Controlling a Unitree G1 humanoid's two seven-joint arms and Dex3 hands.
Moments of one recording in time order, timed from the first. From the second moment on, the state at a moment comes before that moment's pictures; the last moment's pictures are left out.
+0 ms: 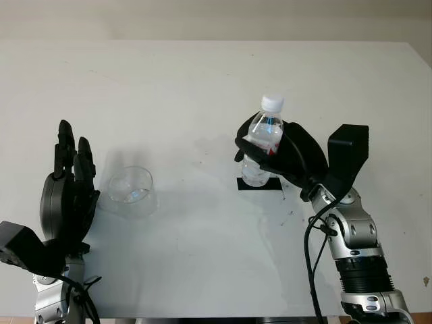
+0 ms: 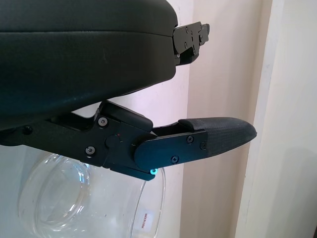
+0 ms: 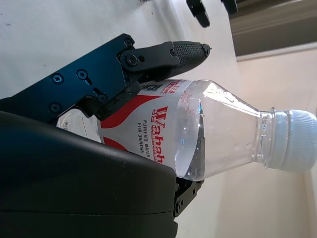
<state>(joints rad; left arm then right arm) -0.05 0.18 0.34 0.13 -0.36 -0.27 -0.29 -0.41 -0.22 -0.01 0.12 0.17 0.23 0.41</state>
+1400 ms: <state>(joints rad) -0.05 0.18 0.35 0.14 -0.36 -0.27 -0.30 -0.30 -0.29 0.00 0.25 0.07 -0.25 0.48</state>
